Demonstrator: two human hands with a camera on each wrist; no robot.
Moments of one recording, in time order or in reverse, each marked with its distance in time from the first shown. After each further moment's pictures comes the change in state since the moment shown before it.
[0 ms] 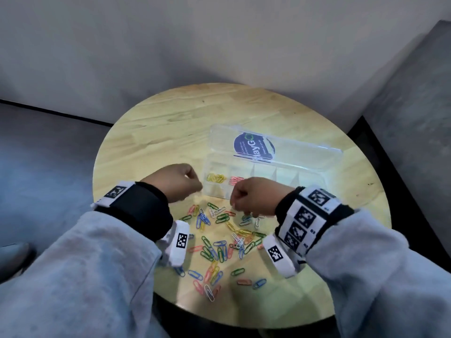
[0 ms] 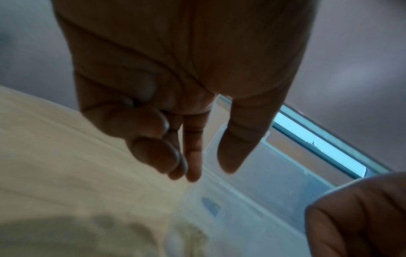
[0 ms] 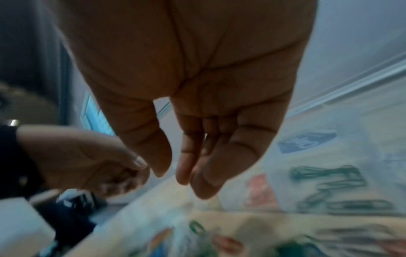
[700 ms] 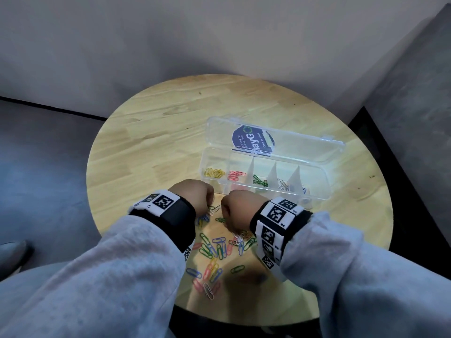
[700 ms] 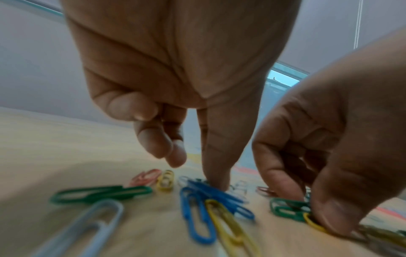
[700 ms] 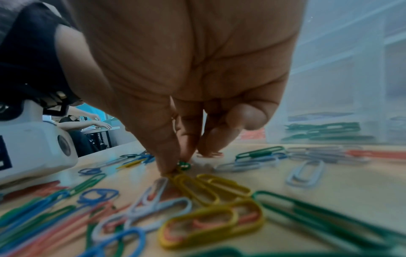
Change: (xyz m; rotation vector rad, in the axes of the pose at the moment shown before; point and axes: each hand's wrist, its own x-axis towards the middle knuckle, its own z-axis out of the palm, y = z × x) left_hand 0.016 0.007 0.049 0.598 -0.113 0.087; right_hand 0.032 0.004 0.045 -0.452 -0.053 -0.054
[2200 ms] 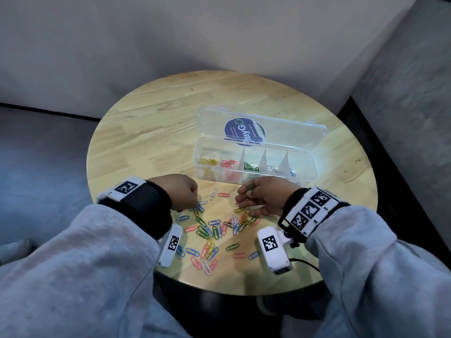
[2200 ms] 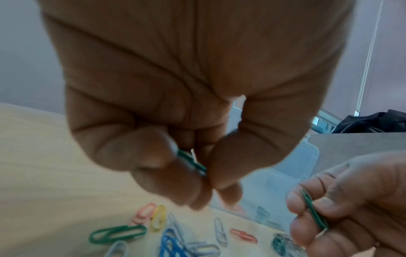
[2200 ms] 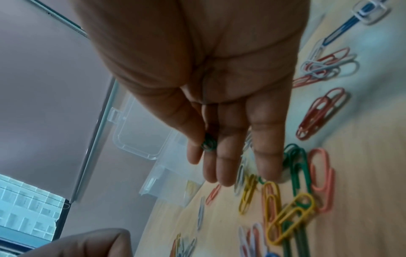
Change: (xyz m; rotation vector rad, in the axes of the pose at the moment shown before) left_hand -0.042 -0.011 -0.011 -0.127 -0.119 -0.011; right_hand -0.038 0.052 0.019 1.464 -0.026 0.254
